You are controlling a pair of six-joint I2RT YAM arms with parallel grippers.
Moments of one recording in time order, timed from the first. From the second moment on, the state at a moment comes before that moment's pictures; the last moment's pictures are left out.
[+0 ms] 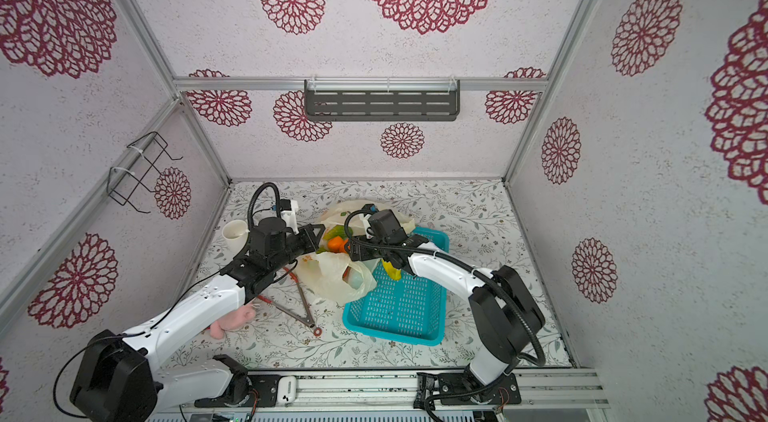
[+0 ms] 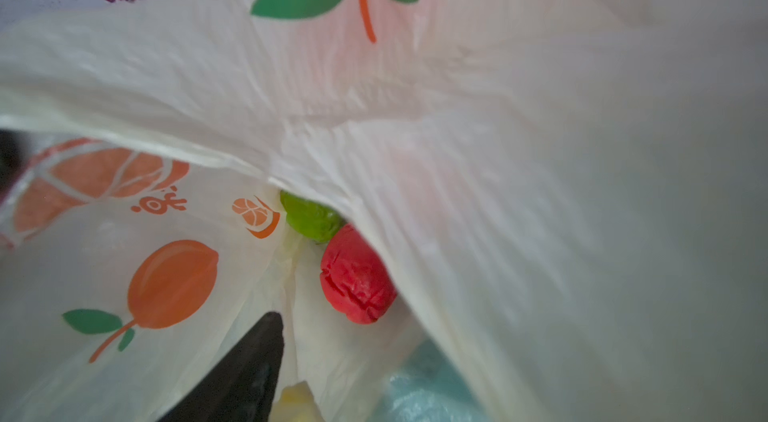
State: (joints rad) left arm -0.49 1.24 0.80 0.07 0.04 -0.71; right arm 0.72 1.60 1.13 -0.22 -0.14 0.45
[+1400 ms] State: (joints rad) left arm -0.49 1.25 0.80 0.07 0.03 -0.70; right arm 0.65 1.43 0.83 -0.34 0.05 0.46
